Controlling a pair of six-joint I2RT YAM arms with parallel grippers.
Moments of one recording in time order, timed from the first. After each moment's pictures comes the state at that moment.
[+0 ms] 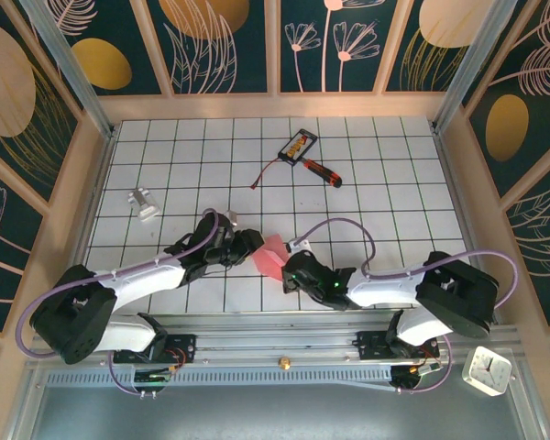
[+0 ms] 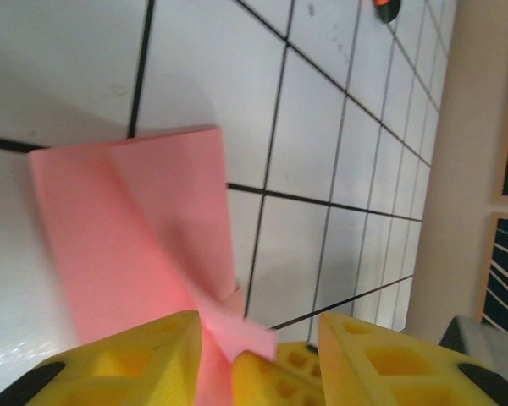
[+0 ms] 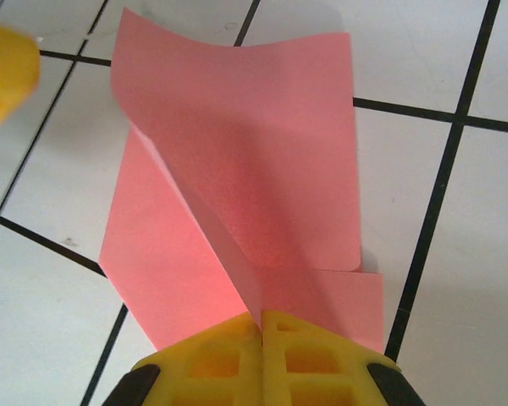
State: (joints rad) left arm -0.68 1.33 0.52 0.15 0.28 -1.21; right arm 1.11 1.42 0.47 0.17 0.25 0.70
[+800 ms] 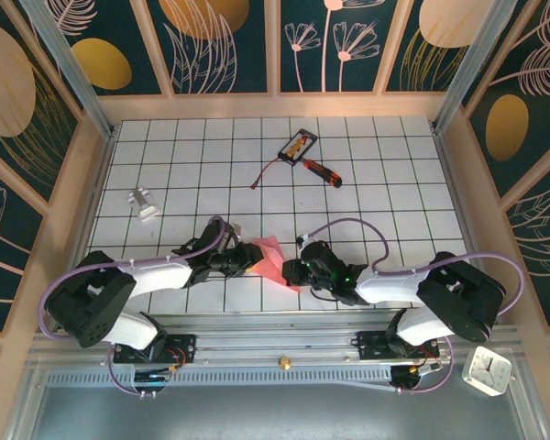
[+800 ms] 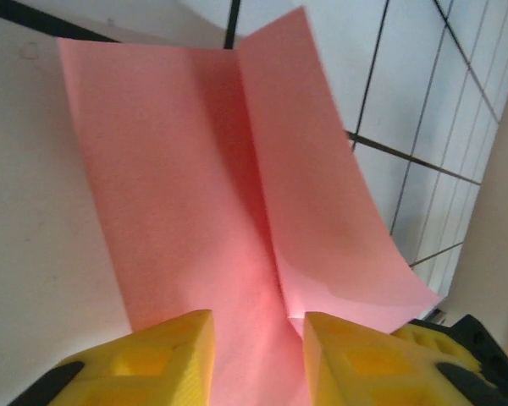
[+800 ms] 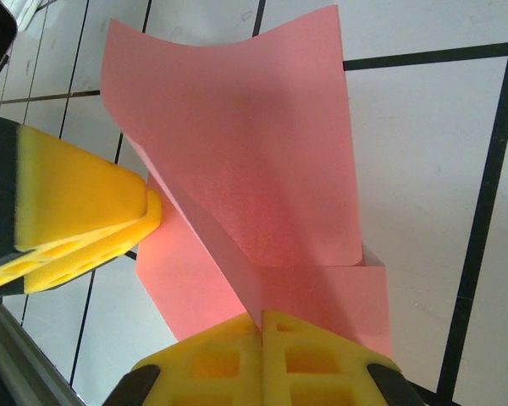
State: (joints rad) left arm -0.68 1.44 0.48 0.19 0.37 -1.19; right arm 0.98 1.40 0.40 0.33 -0.03 0.88
